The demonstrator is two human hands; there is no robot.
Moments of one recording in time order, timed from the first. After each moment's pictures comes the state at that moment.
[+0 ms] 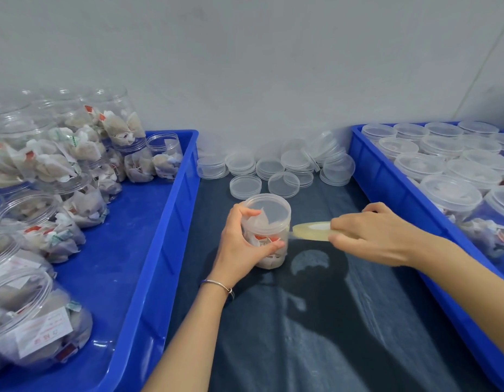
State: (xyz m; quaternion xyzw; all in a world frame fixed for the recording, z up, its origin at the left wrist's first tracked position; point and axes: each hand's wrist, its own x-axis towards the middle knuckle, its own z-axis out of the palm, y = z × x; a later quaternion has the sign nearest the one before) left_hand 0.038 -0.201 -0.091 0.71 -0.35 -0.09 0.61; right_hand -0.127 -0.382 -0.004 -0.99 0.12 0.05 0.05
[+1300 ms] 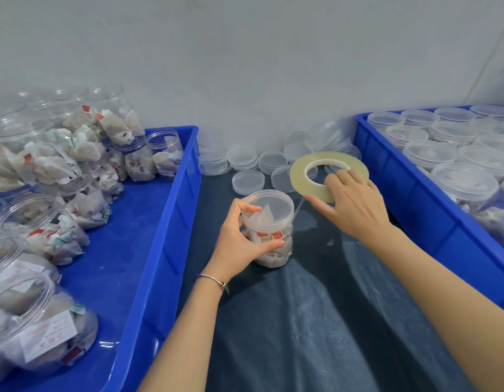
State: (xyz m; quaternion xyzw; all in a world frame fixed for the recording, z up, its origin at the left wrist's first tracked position) left_hand 0.045 -0.195 -0.083 0.68 -0.37 -0.16 0.61; right_hand -0.068 -0.393 -0.043 -0.94 0.25 -0.23 -0.03
